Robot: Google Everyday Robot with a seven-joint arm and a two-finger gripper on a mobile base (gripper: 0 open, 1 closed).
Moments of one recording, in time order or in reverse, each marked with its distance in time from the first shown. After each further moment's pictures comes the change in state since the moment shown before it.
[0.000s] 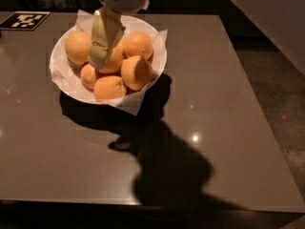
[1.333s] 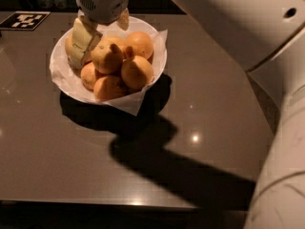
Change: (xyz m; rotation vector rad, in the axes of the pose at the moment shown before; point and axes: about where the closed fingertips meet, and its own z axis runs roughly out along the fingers) arm -0.047 0.000 0.059 -0.116 0.004 0.136
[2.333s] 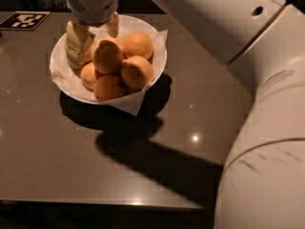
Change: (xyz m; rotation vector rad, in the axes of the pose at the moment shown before) arm -0.015 0.004 0.016 -0.013 0.035 0.010
